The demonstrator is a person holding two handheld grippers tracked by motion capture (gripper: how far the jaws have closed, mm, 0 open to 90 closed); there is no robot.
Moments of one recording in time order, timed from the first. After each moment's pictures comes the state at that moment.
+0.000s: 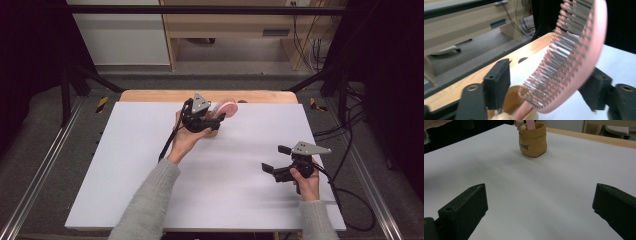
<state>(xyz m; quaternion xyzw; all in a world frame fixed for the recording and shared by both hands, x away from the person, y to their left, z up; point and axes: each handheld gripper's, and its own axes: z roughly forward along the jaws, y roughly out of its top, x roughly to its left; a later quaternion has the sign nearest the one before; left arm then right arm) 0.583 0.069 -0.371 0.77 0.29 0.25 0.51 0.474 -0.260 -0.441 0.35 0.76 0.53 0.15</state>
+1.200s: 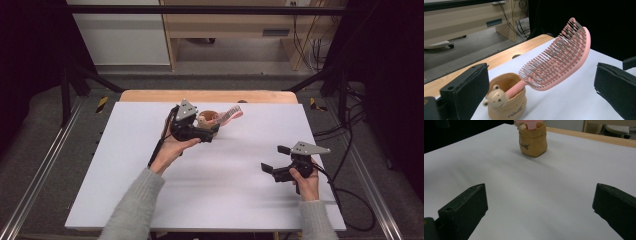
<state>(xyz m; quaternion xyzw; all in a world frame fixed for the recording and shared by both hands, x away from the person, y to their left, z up) 0.544 0.104 -0.360 0.75 0.32 0.23 0.53 0.475 -0.259 -0.442 0.36 0.76 0.53 0.15</state>
